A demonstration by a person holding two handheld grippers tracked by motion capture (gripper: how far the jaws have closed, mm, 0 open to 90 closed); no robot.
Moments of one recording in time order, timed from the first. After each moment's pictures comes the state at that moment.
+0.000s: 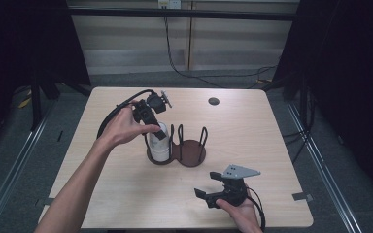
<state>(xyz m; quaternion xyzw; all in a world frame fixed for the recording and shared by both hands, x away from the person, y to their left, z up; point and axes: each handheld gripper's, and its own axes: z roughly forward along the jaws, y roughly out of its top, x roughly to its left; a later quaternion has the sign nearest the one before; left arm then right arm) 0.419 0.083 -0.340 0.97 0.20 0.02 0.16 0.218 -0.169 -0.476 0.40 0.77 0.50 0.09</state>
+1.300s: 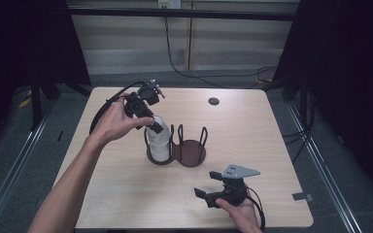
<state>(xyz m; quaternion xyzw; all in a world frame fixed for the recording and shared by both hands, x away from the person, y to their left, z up) 0.416 0.100 -0.310 0.96 0.21 0.01 0.20 0.219 -0.169 -0.476 0.40 0.77 0.50 0.09</state>
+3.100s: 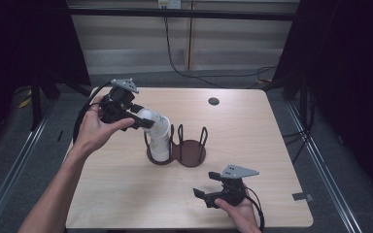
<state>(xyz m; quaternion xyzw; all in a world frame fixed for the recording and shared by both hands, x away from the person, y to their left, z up) 0.387 0.156 -0.294 0.90 0.21 0.05 0.37 0.220 -0.167 -0.479 0.40 0.77 0.50 0.08</state>
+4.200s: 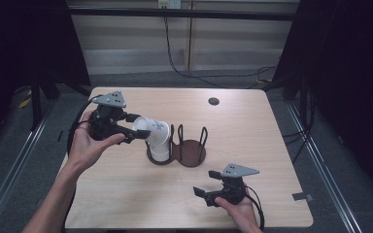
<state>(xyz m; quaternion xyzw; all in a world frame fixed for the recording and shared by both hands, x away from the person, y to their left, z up) 0.346 0.178 -0.306 0.87 0.20 0.06 0.45 0.223 -0.167 -0.478 0.40 0.76 0.50 0.08</state>
